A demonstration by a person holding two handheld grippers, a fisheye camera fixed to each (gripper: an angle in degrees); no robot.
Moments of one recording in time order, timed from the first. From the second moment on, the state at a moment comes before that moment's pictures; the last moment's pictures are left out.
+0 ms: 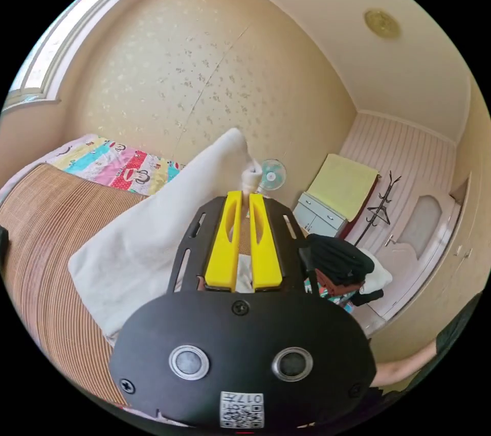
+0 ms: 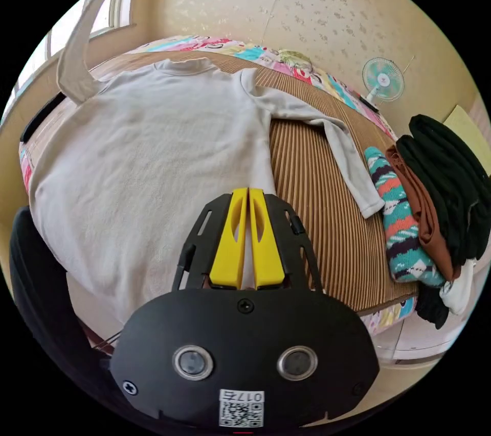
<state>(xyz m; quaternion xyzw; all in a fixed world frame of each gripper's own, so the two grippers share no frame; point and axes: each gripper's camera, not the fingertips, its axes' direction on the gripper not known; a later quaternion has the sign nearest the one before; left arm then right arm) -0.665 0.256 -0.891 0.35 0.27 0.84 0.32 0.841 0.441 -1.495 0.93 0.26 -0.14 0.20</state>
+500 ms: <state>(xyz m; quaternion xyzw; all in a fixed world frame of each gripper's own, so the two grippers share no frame) -0.598 0.187 -0.678 0.29 -0.04 0.88 0.37 0.884 0.442 -1.494 0.93 0.20 -0.23 0.21</state>
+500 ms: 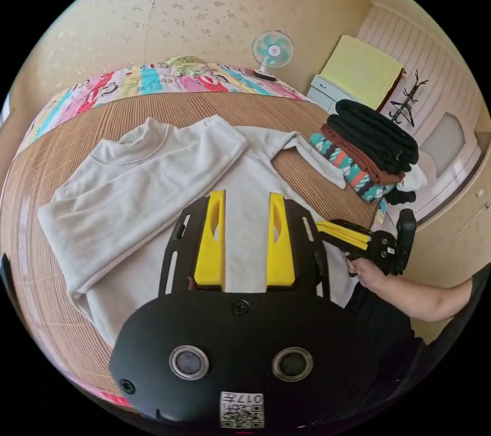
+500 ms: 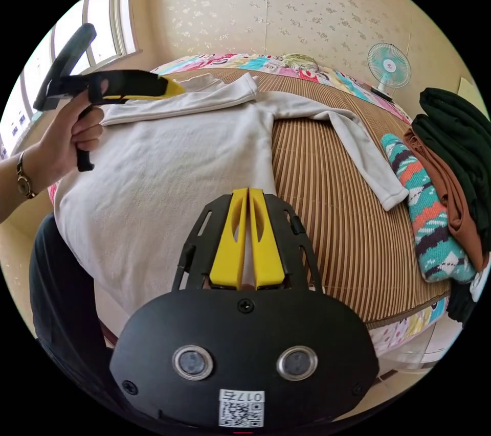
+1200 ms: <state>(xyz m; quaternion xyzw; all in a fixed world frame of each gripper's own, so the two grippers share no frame) -0.569 0.032 -0.754 0.35 -0.03 0.80 0.49 0.910 0.517 -1.481 0.94 0.13 -0.21 0.22</state>
